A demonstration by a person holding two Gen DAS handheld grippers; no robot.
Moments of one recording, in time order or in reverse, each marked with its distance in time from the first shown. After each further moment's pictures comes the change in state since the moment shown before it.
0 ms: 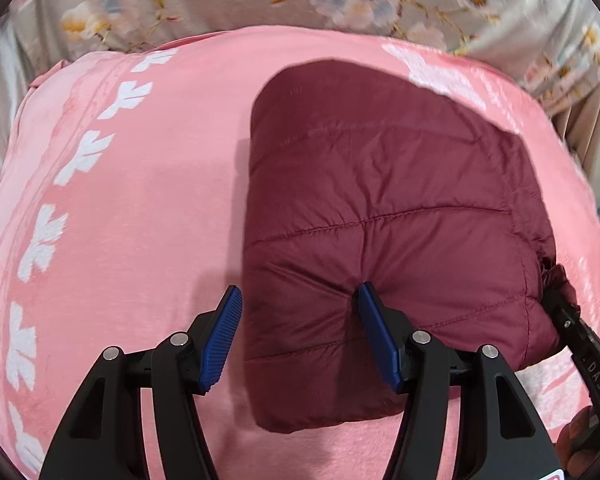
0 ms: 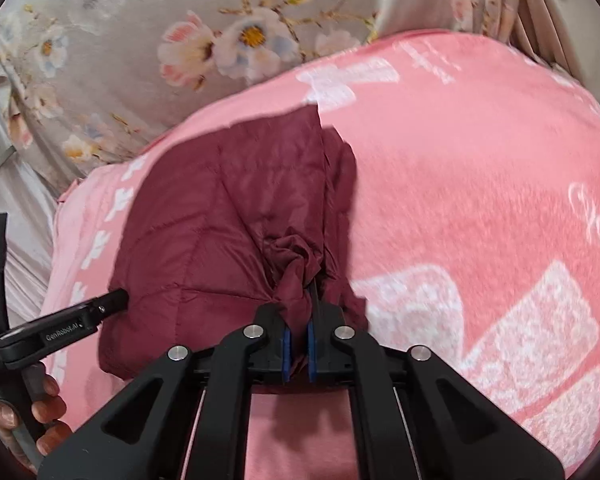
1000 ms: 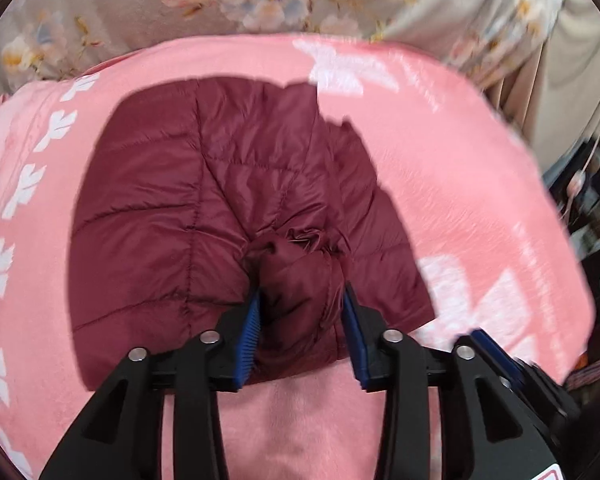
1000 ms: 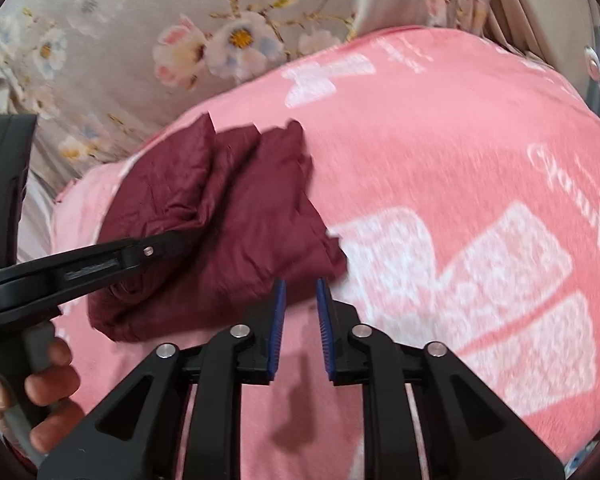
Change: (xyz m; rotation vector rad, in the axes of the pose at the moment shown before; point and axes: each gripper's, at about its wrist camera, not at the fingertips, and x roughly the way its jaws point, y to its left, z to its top) left arm -0.046 -0.048 0.001 0.093 -0.023 -0.229; right arm -0.047 0.008 -0.031 0.016 -0.057 0.009
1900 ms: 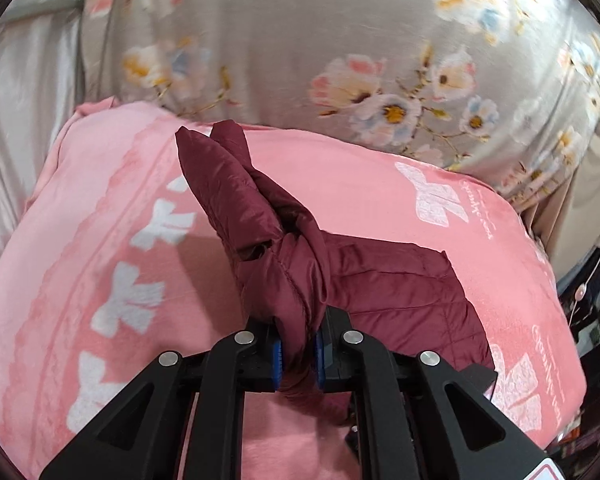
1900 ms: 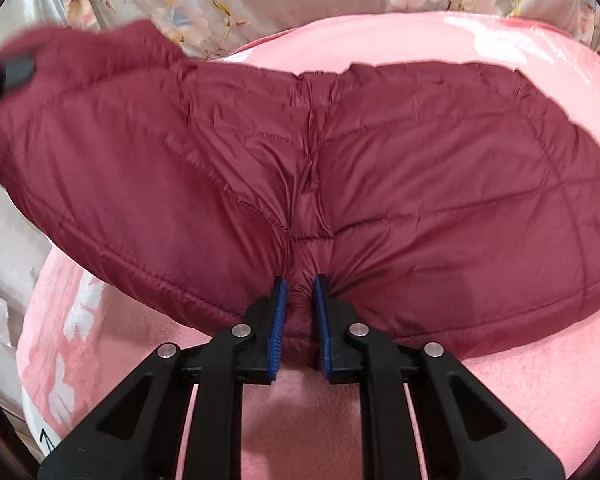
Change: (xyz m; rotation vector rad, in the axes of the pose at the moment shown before) left arm -0.120 0.165 0.004 -0.154 -0.298 0.120; right arm 0.130 0.176 -0.057 -0.209 0.246 0.156
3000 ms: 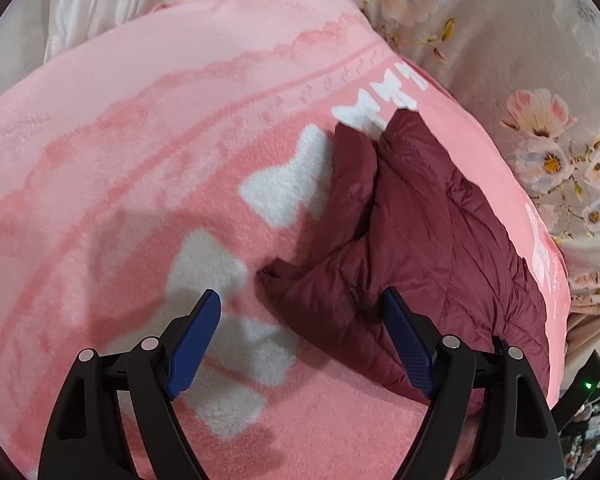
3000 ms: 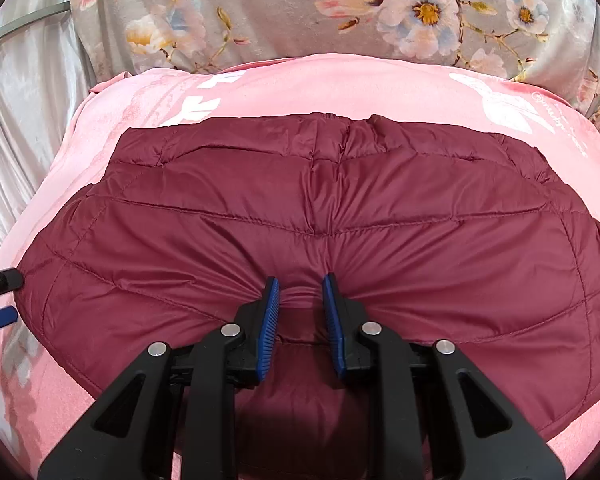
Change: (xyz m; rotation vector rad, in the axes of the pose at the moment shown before) left arm 0.064 0.216 -0.099 -0.568 0.203 0.127; right arm 0.049 0.033 0.032 -0.161 -0.138 -0.211
